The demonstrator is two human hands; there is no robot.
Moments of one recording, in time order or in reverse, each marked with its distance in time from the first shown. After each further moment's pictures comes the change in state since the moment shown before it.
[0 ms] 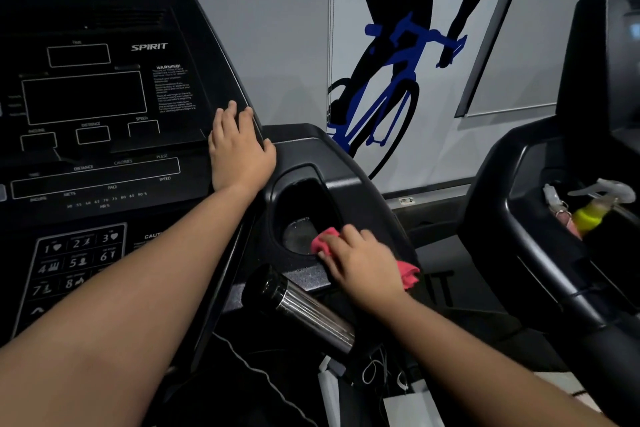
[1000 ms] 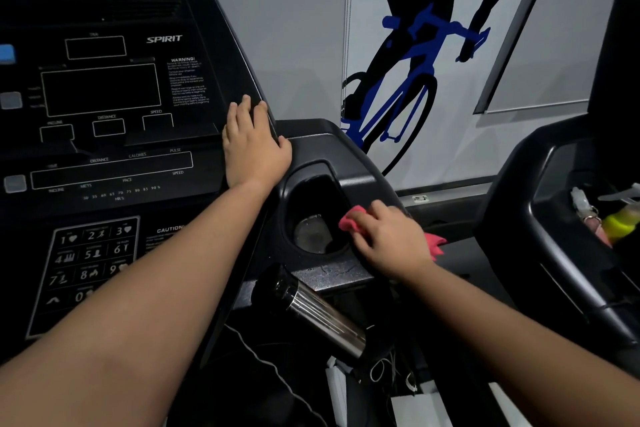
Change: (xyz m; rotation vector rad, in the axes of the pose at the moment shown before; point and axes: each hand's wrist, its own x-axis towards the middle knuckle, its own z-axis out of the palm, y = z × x) left_hand -0.001 0.003 0.002 0.037 -0.011 -0.014; right_hand 0.027 0.038 -0.002 -0.002 0.004 -0.024
